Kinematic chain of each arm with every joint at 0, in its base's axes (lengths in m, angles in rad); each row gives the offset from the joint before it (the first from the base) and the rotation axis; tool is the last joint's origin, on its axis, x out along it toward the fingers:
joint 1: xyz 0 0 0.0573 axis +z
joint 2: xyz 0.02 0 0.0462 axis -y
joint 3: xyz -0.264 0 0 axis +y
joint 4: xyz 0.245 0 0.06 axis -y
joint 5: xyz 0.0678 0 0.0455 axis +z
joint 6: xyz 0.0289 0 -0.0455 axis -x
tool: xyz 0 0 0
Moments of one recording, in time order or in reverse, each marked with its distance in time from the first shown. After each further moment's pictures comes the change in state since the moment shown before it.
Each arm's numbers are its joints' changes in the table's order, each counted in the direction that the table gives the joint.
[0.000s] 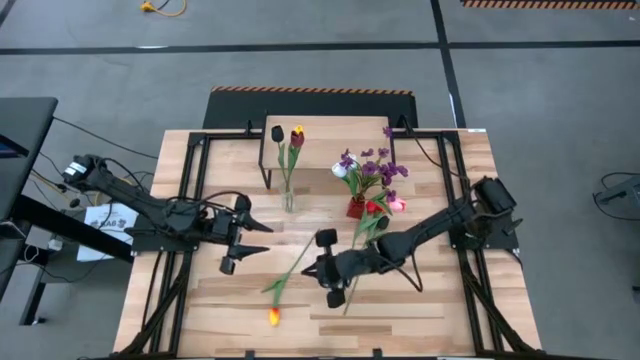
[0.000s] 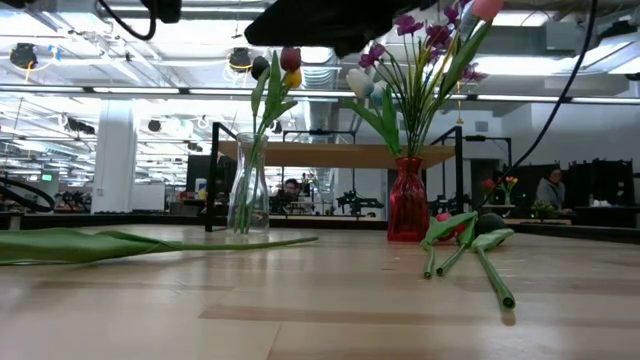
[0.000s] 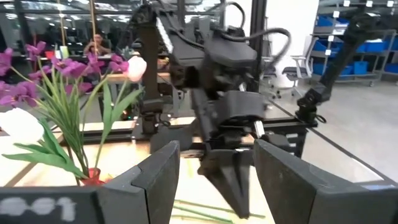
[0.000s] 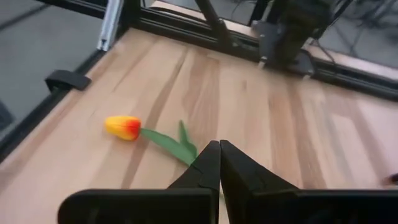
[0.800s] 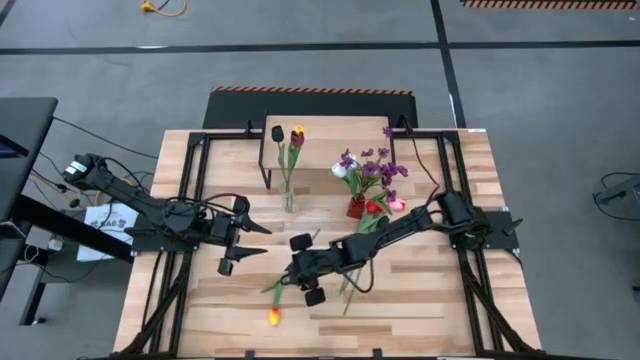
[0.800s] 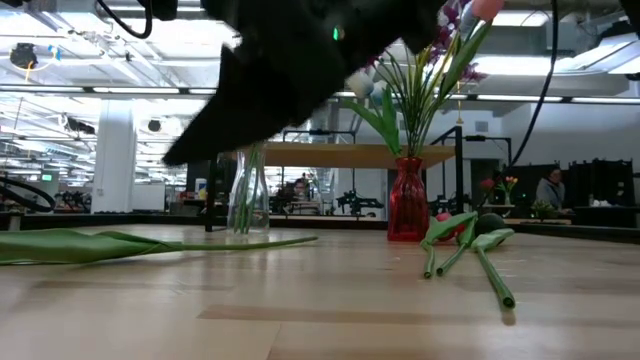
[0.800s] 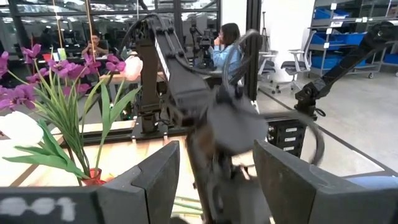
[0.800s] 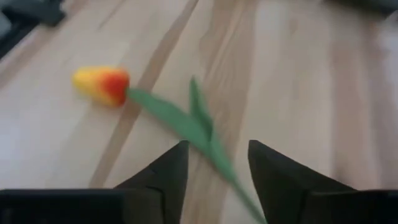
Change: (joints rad) left arm -0.016 0.017 0.000 -0.030 0.005 -0.030; right arm -0.083 -0.325 -0.313 -0.214 0.192 0.014
